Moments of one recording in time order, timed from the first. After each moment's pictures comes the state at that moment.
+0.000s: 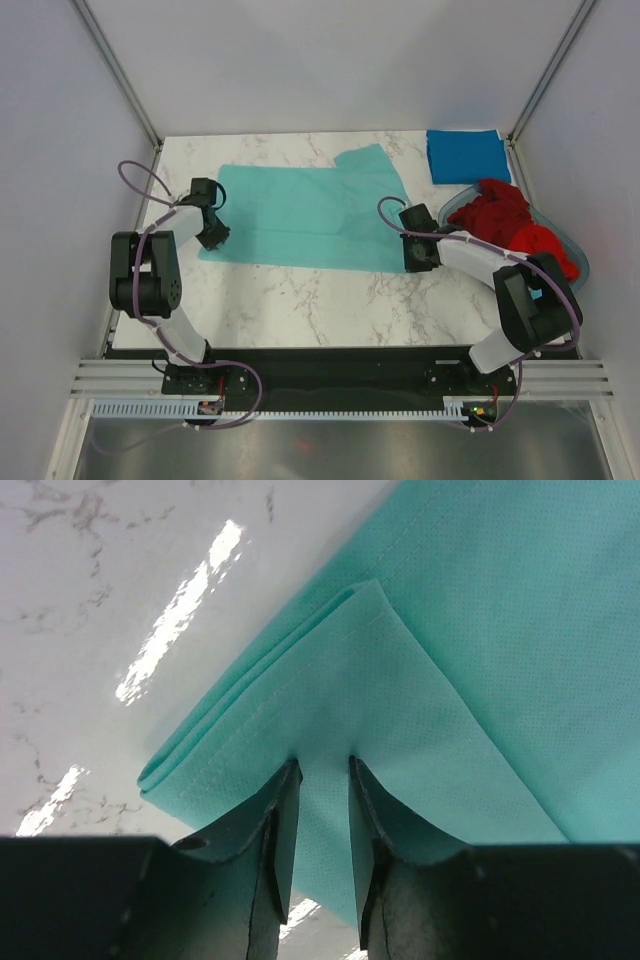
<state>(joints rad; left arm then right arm) 0.01 1.77 1.08 -0.45 -0.24 -0.69 0.40 1.57 0.86 -0.45 0.19 0.32</state>
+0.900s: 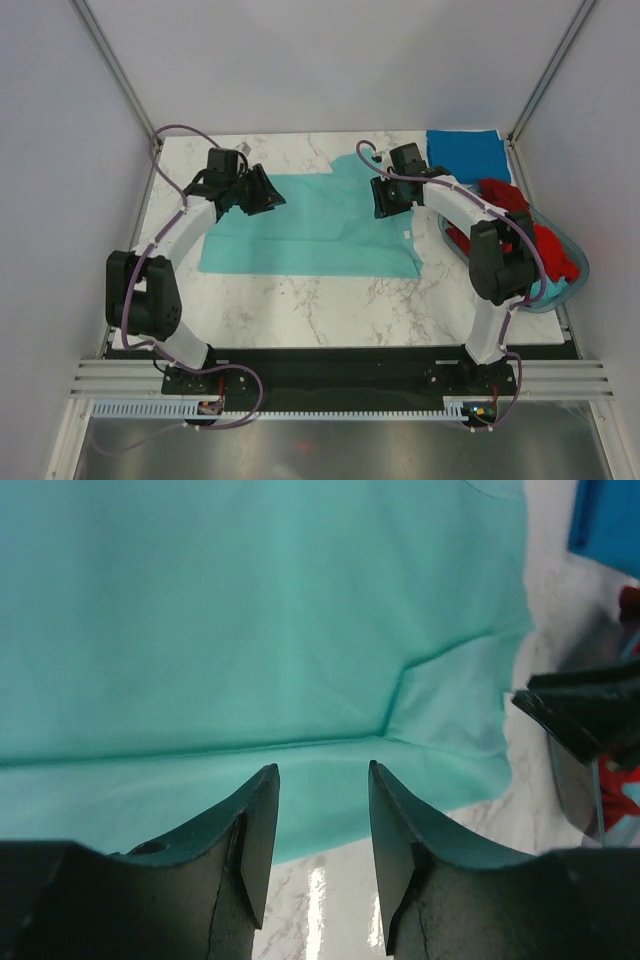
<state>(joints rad) -0.16 1.58 1.21 -0.39 0.30 -0.57 0.34 1.87 1.43 -0.53 -0.15 0.06</state>
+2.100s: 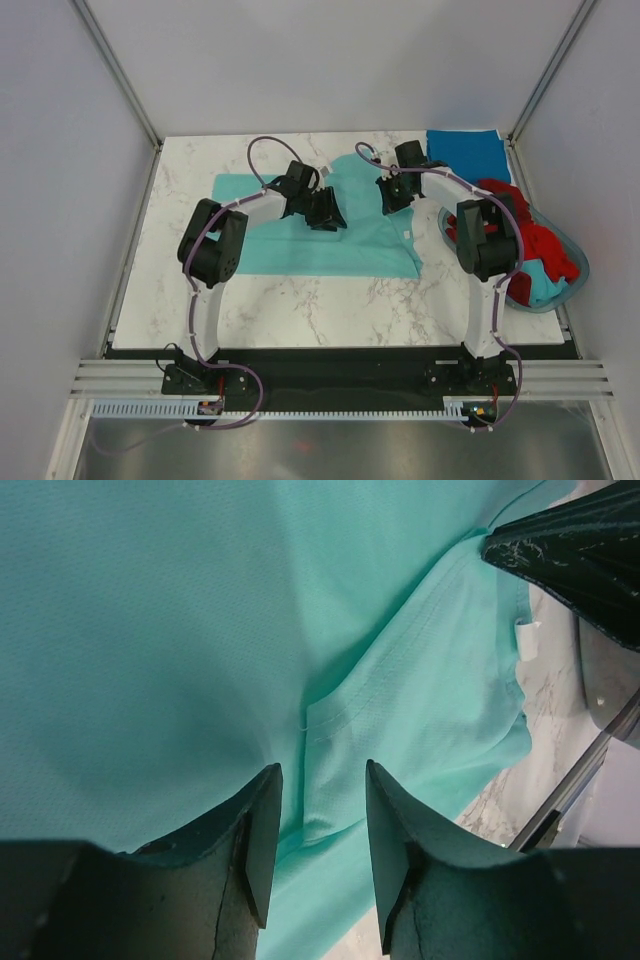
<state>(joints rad) -0.46 2.16 1.49 -0.23 0.50 -0.57 0.24 2.14 1.62 -0.55 -0.27 -0.19</state>
